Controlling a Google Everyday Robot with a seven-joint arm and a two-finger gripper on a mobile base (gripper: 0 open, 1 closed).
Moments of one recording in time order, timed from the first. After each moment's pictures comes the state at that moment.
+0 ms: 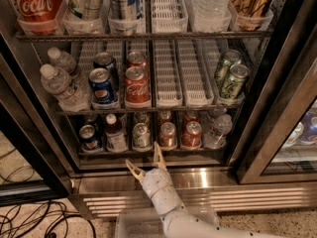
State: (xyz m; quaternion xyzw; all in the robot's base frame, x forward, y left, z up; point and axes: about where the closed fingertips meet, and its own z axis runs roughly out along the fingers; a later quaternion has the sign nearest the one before) arm 0.563 0.033 0.592 -0.25 0.63 0.04 0.74
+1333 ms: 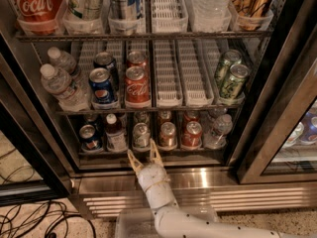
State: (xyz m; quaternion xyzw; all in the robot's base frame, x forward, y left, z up) arm 0.584 0.037 0.594 -0.21 0.63 0.01 0.75
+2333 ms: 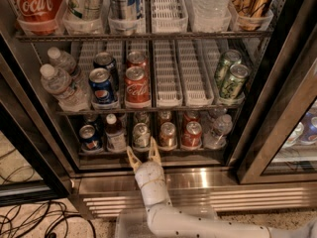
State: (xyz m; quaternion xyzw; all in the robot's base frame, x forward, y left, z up) arm 0.596 0.037 0.594 -0.17 0.64 -0.01 0.75
